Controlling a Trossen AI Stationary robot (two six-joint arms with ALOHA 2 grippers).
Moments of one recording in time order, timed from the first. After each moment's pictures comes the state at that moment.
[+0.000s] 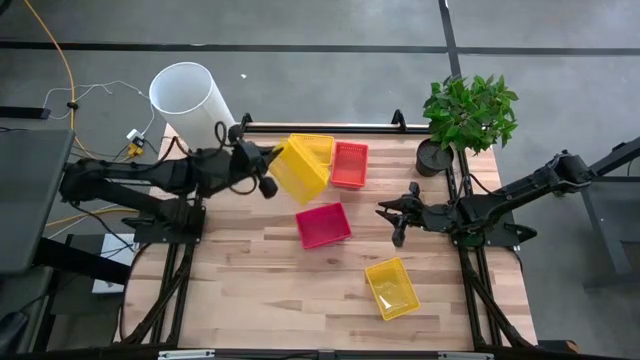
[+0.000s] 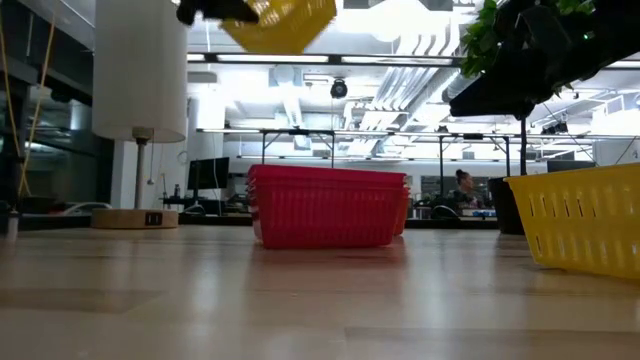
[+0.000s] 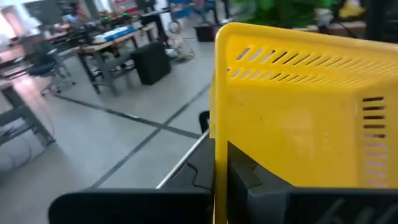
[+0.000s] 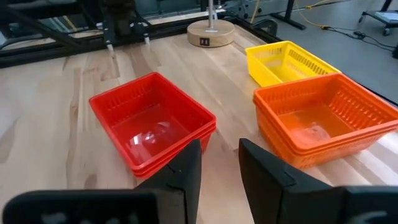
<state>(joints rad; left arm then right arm) 0.13 1.01 0.90 -0.11 -0.63 0.08 0.31 0.94 0.37 0.13 0.62 0.32</state>
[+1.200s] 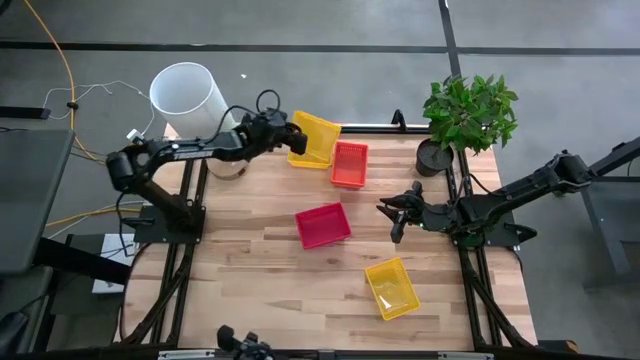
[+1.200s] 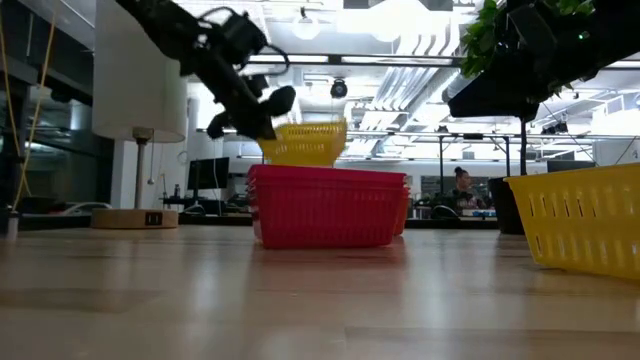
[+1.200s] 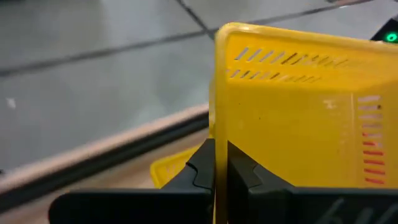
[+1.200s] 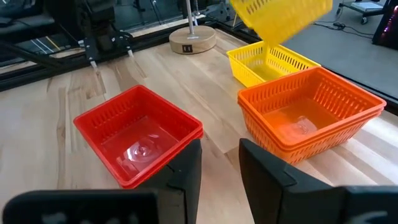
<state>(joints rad) 0.64 1.52 0.96 -0.04 -0.36 -0.42 0.31 0.94 0.37 0.13 0.68 0.41</state>
